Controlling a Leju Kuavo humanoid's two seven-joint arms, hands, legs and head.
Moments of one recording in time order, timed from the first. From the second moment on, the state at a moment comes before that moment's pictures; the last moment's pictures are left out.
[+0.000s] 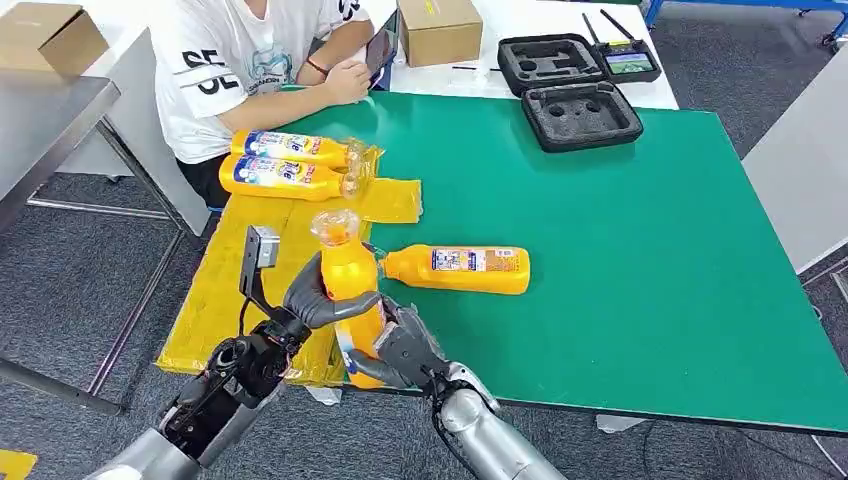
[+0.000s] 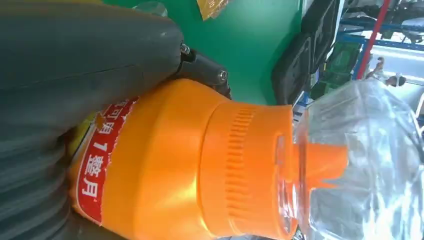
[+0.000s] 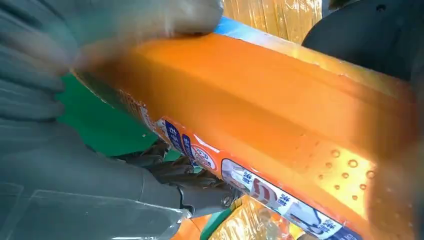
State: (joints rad) left arm -0.39 0.09 -0.56 -1.23 0.60 -0.23 -0.27; right arm -0.40 0.28 0.57 -0.68 0.45 -0.15 -0.54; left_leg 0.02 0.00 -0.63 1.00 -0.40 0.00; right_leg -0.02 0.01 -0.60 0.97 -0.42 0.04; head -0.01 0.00
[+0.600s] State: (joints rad) left arm -0.43 0.09 -0.45 -1.27 0.21 0.21 -0.48; right arm -0.30 0.25 0.56 -0.89 0.47 -0.44 -0.58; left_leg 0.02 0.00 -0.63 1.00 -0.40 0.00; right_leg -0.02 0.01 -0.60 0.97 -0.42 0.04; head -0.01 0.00
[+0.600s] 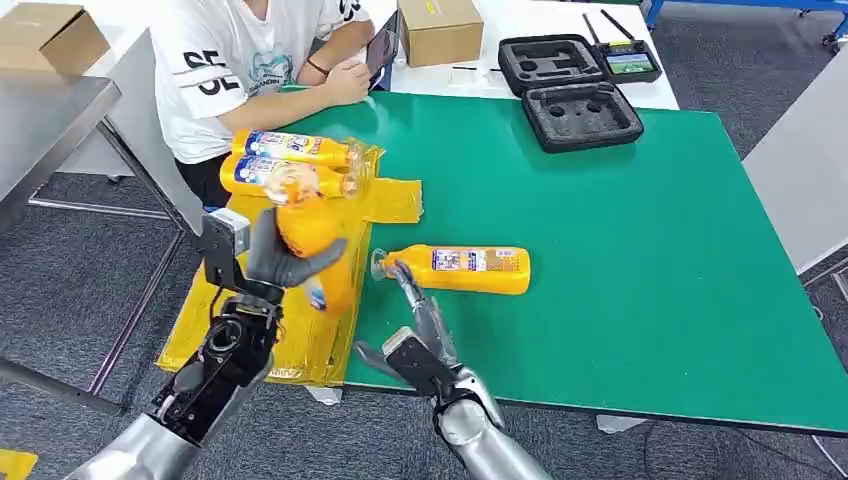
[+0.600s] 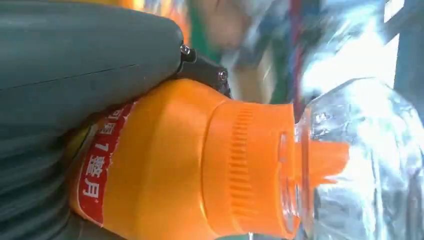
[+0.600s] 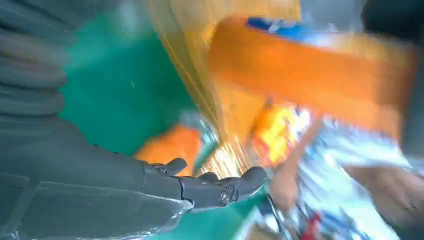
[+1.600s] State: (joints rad) left arm -0.63 0.30 -0.47 -0.90 -0.73 0.17 -0.34; right arm -0.19 0.15 0.54 -1.41 0.22 -0.54 -0.70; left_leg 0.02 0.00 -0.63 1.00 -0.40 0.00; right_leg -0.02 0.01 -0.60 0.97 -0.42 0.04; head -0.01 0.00
